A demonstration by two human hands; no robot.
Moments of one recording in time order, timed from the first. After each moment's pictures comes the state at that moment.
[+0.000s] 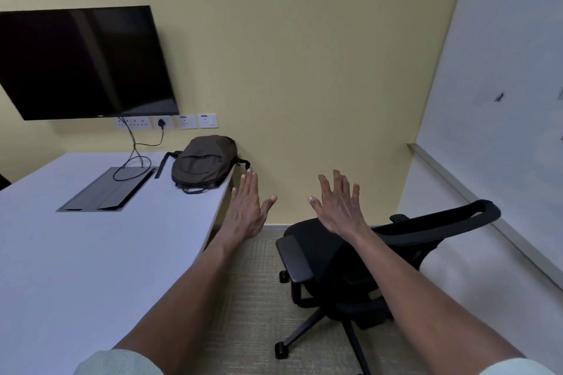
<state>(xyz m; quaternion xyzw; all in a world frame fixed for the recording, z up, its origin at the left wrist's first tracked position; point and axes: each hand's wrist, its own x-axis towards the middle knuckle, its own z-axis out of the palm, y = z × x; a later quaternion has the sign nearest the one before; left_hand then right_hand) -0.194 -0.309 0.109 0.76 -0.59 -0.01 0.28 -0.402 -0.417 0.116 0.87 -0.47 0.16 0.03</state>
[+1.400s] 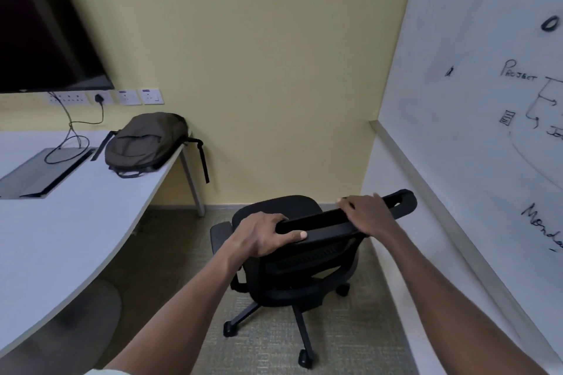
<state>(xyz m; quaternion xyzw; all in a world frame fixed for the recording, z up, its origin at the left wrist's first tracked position) -0.429 -0.440 0.070 0.73 -0.66 -0.15 0.11 -0.665 -0.592 0.065 0.87 -0.48 0.07 -0.08</state>
